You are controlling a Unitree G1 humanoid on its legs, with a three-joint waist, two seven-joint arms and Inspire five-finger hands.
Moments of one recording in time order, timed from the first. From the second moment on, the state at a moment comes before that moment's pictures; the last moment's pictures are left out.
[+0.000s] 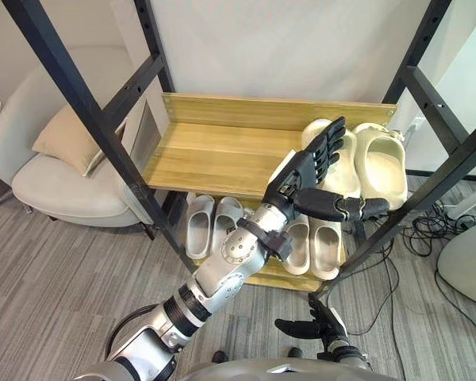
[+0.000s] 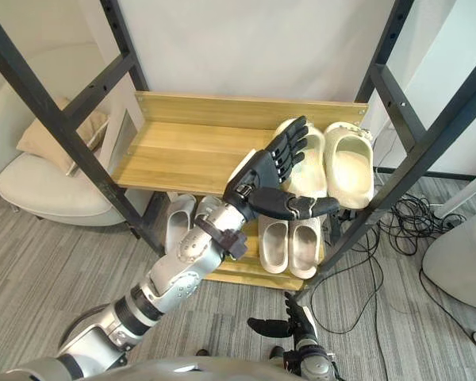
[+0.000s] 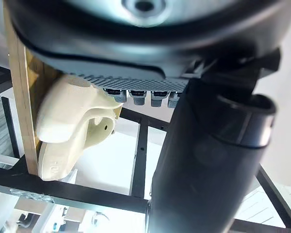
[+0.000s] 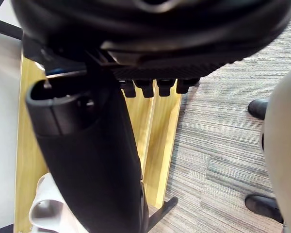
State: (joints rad) left arm -0.35 0.16 -0.67 -0.06 -0.58 -0.07 0.10; right arm 0.25 -0.11 0.13 0.68 0.04 -0.08 -0.05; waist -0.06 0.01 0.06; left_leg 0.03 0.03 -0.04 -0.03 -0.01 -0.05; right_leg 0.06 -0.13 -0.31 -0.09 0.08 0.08
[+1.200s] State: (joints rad) left arm 0.03 0.25 -0.66 -0.37 -0.87 -0.05 -0.09; right arm 0.24 -0.12 0.14 0.73 0.02 -0.09 0.00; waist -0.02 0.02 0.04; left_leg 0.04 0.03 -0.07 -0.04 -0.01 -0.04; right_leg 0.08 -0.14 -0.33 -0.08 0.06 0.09
